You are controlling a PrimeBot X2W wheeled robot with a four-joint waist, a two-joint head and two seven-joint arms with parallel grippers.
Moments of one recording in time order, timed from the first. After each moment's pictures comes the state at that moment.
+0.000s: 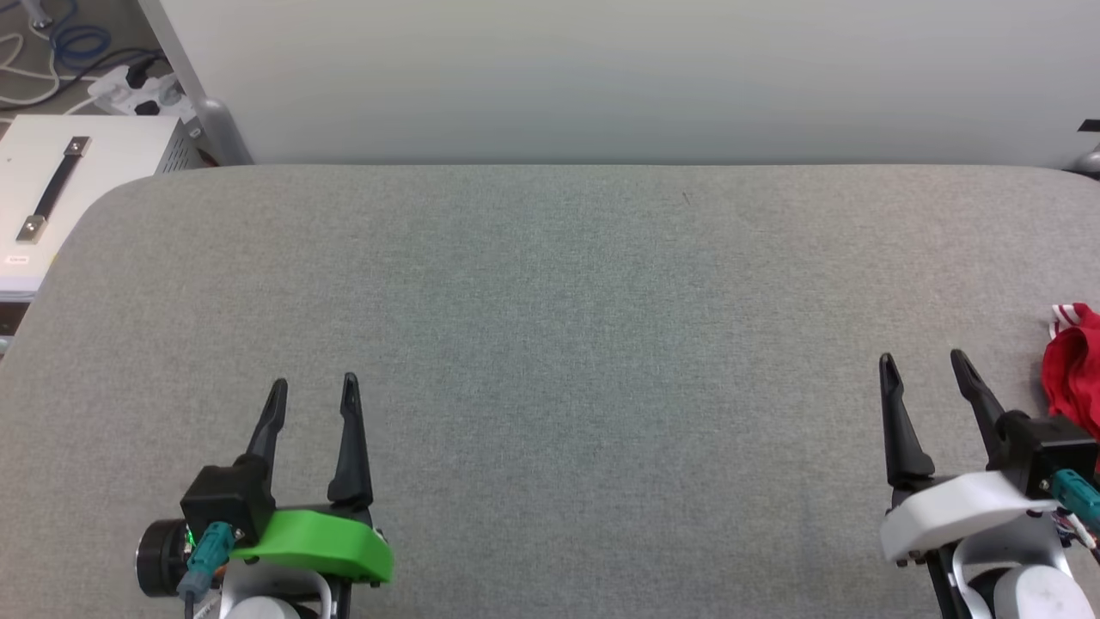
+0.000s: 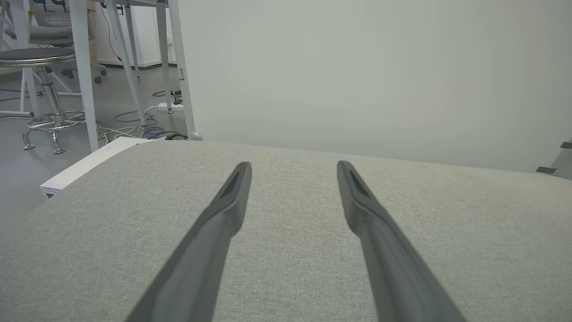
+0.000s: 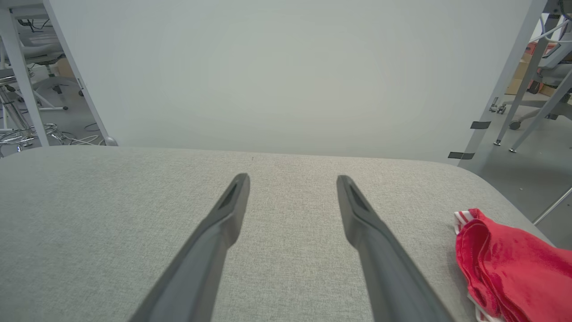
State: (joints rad) left arm -0.01 0.20 -0.17 0.04 -0.33 0.12 -0.26; right arm -0.03 -0.06 -0.07 -0.02 0.06 0.13 -0.08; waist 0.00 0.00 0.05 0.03
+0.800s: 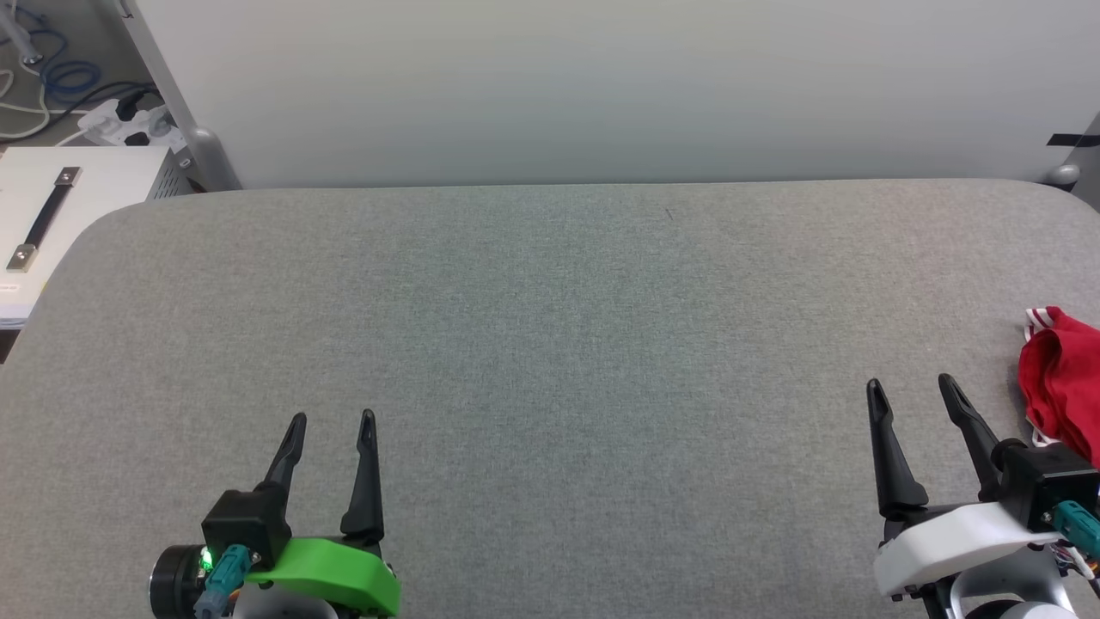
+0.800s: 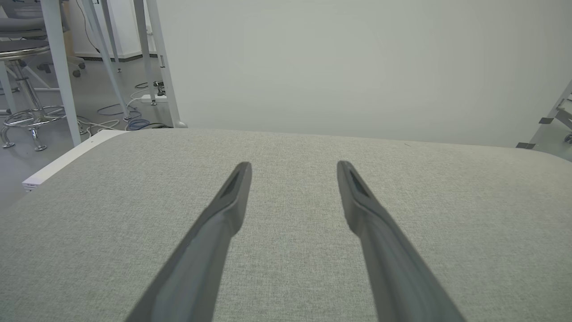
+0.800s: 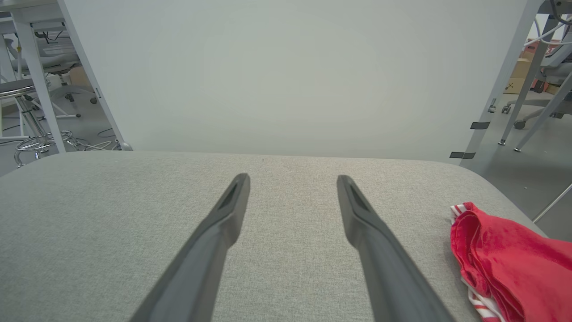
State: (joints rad) left arm 0.04 0.22 -0.21 0.06 -0.33 0.11 -0.25; right arm 0.08 -0.05 -0.04 -0.16 0.09 0.13 -0.02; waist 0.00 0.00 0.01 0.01
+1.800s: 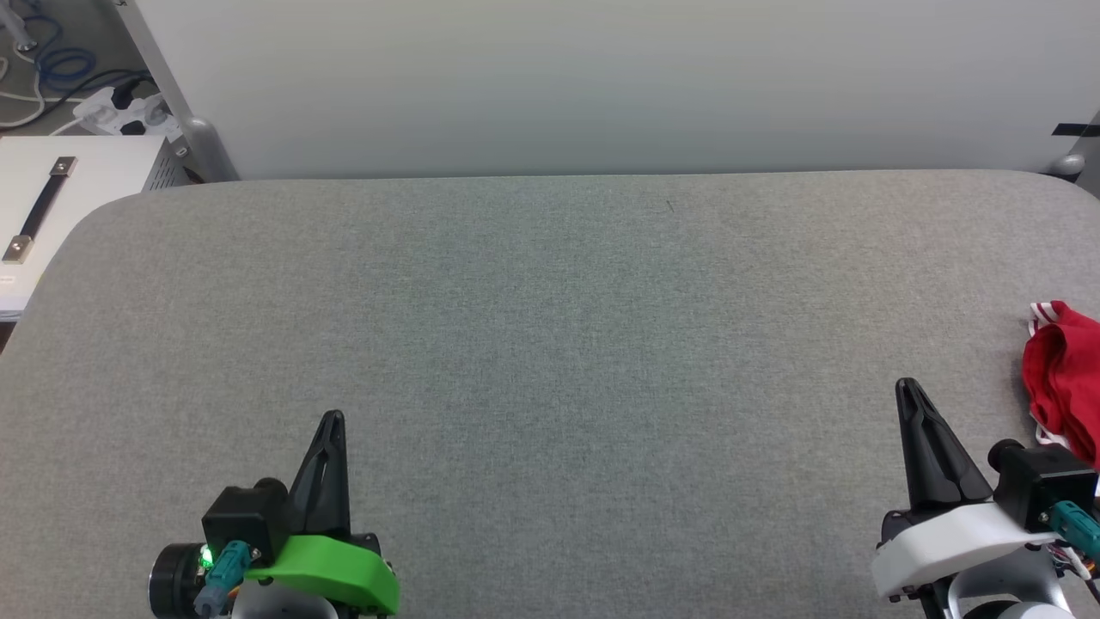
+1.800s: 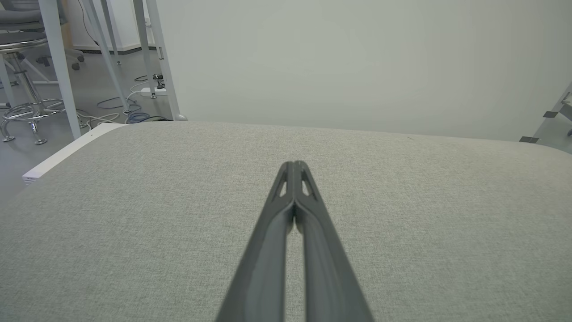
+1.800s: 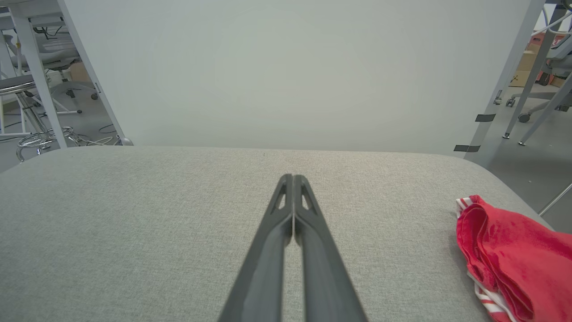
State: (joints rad) left arm 0.04 0.21 -0.20 0.06 -0.32 0.11 -0.23; right arm 0.08 -0.05 -0.03 -0.16 0.09 0.13 -0.02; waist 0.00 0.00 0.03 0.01
